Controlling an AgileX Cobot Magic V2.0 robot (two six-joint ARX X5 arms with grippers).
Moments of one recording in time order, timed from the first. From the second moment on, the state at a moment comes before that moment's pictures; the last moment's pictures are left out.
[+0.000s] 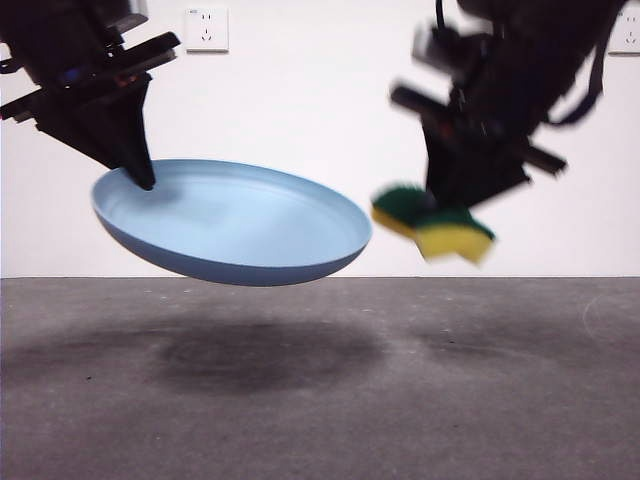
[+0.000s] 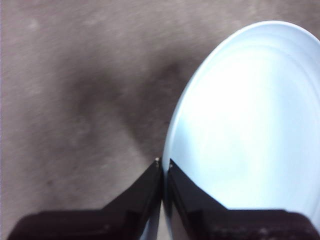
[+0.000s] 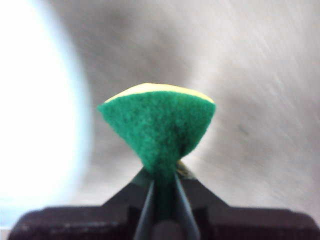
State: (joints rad) left arm -0.37 1.39 1.12 -0.63 0.13 -0.04; right arm 0.50 1.48 1.06 -0.48 -0.18 0.07
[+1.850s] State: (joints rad) left arm -0.53 1.40 1.12 -0.61 0.33 -0.18; right arm 0.79 1.43 1.06 -0.59 0.38 0.13
